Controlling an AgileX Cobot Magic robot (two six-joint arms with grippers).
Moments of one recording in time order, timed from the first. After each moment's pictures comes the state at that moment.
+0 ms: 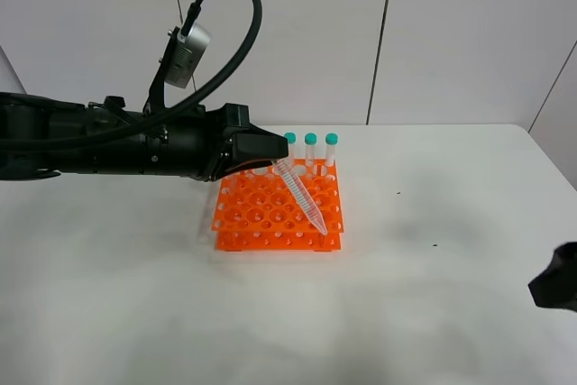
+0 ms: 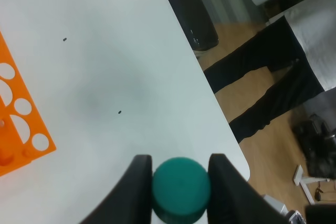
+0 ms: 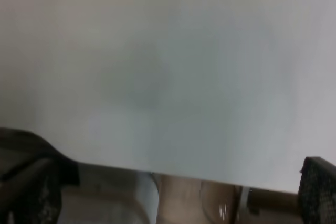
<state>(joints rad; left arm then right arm) -0.44 1.51 -0.80 -1.73 0.53 1.23 0.07 0.76 -0.64 0.09 1.12 -0.09</state>
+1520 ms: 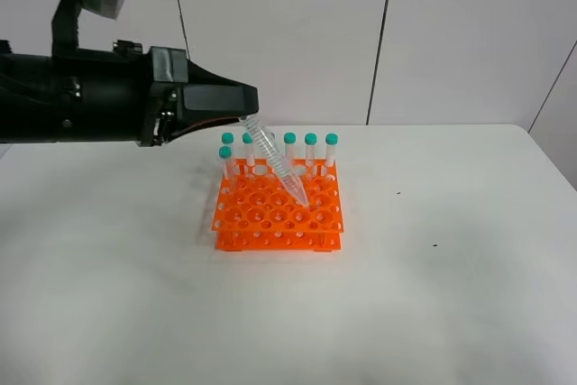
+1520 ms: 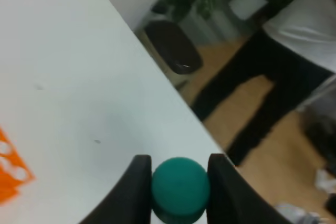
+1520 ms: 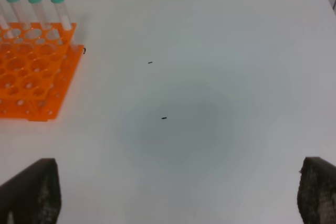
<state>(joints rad) -0.44 1.18 -0.81 -1.46 0.48 1.03 0.07 -0.01 -0.49 0.04 1.03 -0.01</state>
